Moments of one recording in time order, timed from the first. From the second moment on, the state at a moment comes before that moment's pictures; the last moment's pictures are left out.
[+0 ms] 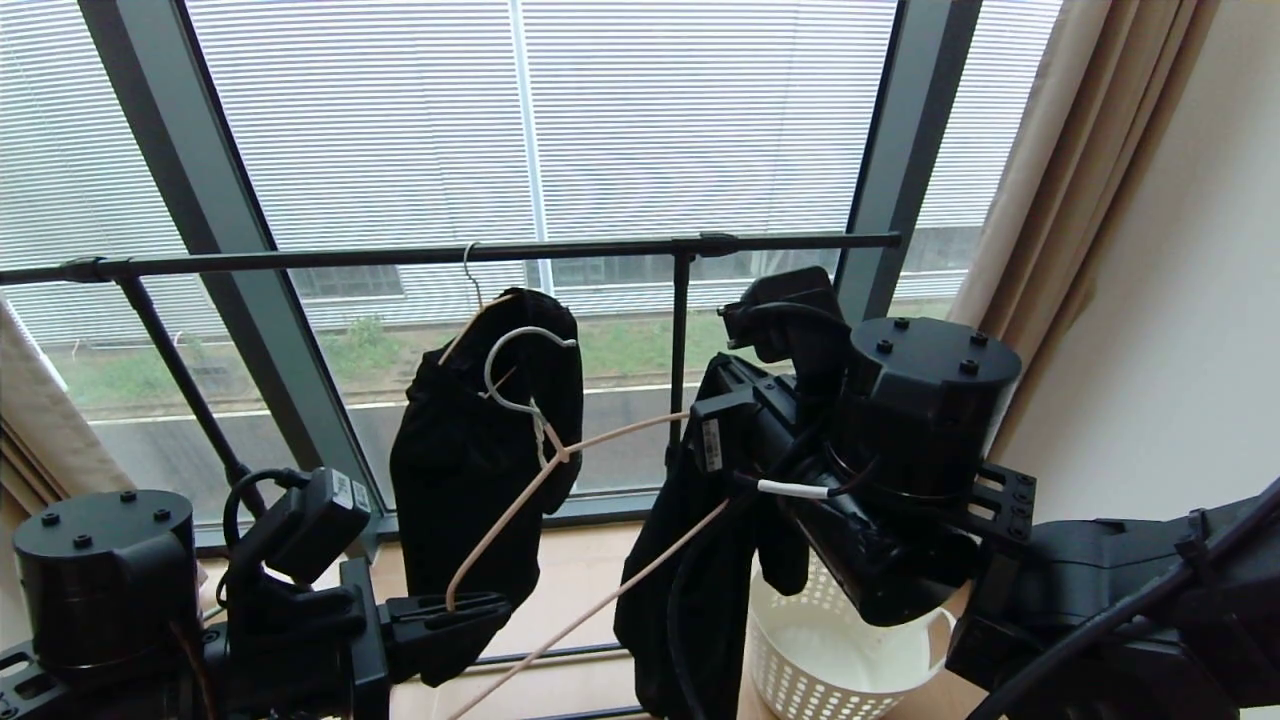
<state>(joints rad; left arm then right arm) -0.38 1.51 -0.21 -0.92 -0.63 0.03 0.88 1.87 -0.93 -0.88 -0.65 -0.05</state>
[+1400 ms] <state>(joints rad) -0.47 1.55 -0.19 -0.92 -0.63 0.03 1.12 1.83 -0.87 -0.93 -0.65 -0.05</state>
